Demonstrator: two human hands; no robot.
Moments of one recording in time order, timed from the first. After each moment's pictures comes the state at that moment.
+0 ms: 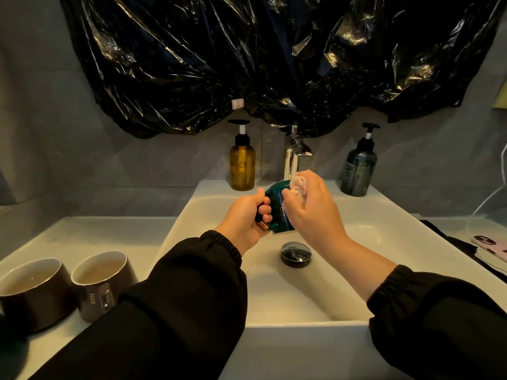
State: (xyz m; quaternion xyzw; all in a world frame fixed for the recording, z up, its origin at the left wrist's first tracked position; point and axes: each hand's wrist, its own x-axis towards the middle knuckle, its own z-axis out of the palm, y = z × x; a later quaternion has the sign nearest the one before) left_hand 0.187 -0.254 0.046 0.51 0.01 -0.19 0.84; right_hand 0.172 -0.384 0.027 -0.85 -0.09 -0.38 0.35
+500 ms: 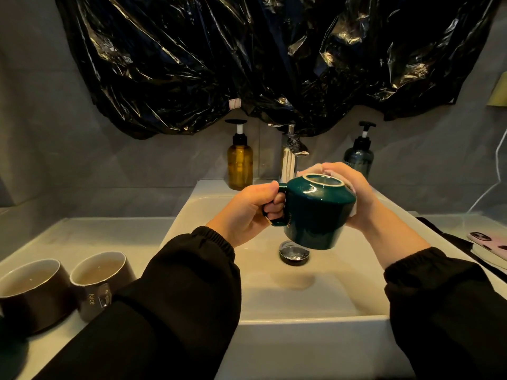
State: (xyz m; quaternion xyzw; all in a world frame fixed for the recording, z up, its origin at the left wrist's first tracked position) left_hand 0.178 -0.242 0.054 0.55 -0.28 -0.21 0.75; right_hand 0.164 -0.437 0.073 -0.61 -0.11 0.01 0.79
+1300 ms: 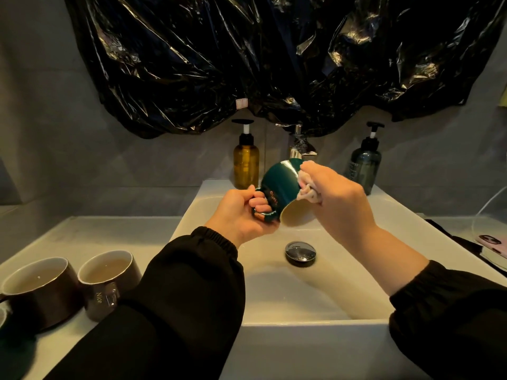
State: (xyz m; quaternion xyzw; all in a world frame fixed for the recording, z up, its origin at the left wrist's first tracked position) left_hand 0.191 -0.235 0.056 0.32 0.07 -0.27 0.90; right_hand 0.155 -0.410 0.050 -0.82 -0.23 -0.53 0.06
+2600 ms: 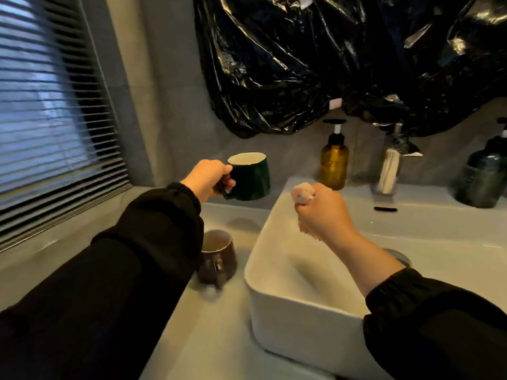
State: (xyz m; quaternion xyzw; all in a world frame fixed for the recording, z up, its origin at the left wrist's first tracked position) left_hand 0.210 -0.038 0.096 0.75 0.12 0.09 0.64; right_hand 0.181 -0.251 0.038 -0.90 -0.06 -0.18 0.39
